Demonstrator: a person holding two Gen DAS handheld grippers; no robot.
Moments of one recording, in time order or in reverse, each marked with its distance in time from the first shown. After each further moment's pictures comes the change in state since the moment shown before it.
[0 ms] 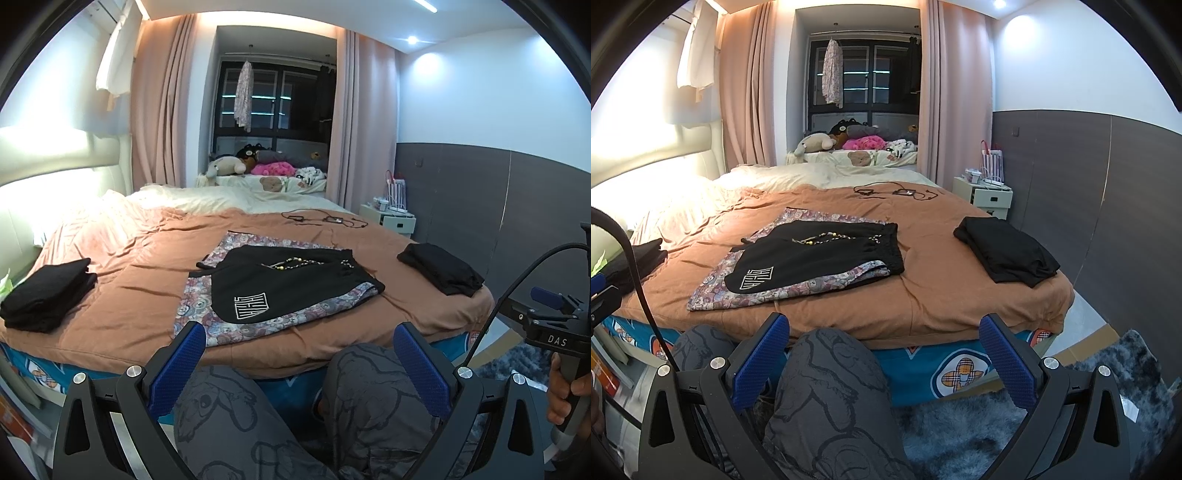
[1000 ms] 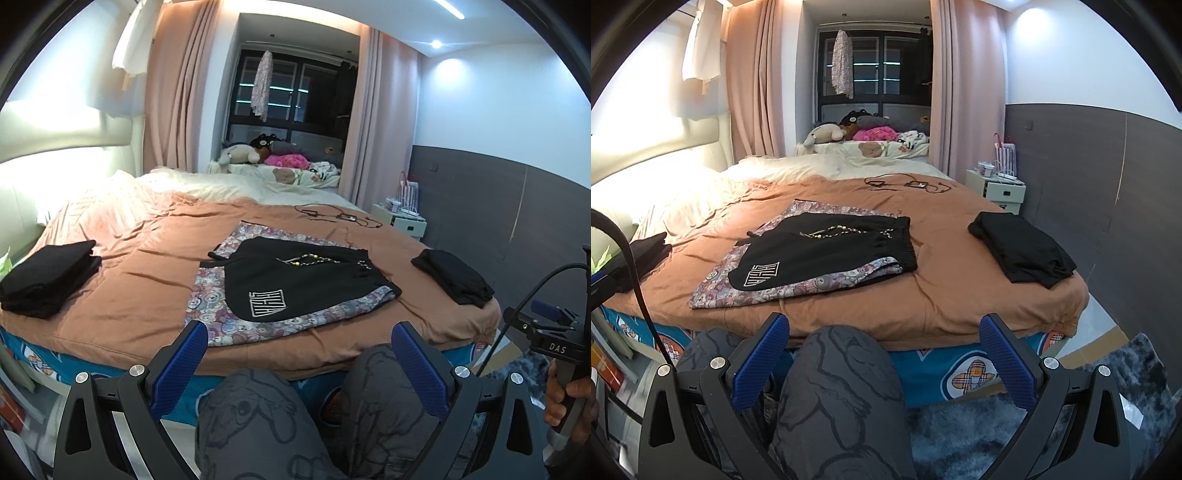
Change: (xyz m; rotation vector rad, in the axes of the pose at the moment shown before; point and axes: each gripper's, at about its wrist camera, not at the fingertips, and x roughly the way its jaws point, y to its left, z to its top) left arm 0.028 0.044 0.005 -0.077 0.031 0.019; right arm 0.034 0.001 0.018 -0.022 0.033 0.039
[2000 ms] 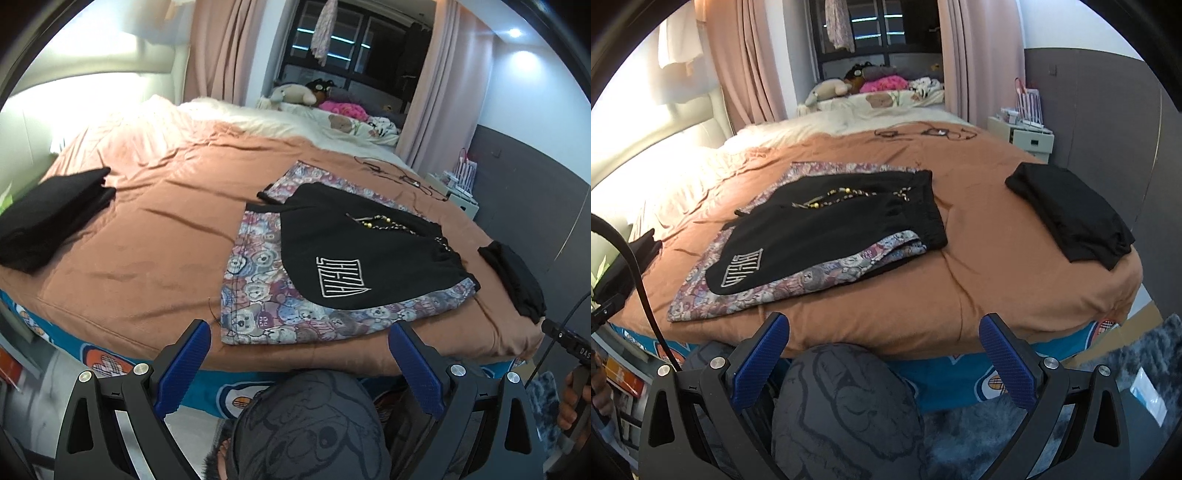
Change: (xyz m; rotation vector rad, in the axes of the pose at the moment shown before) left arm 0.129 0.094 -0.004 -0.176 0.224 0.118; right arm 0.133 -0.038 0.042 0.066 0.212 0.110
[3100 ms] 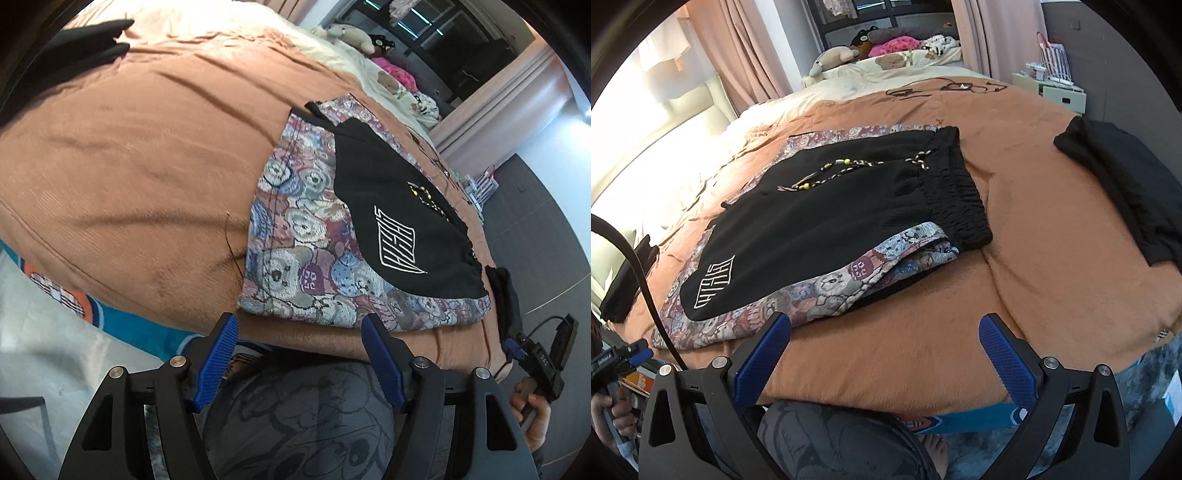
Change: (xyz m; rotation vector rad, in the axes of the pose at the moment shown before) left arm 0.102 0.075 -0.021 -0.344 0.267 -0.132; right arm 0.122 -0.043 0.058 0.057 0.124 0.113
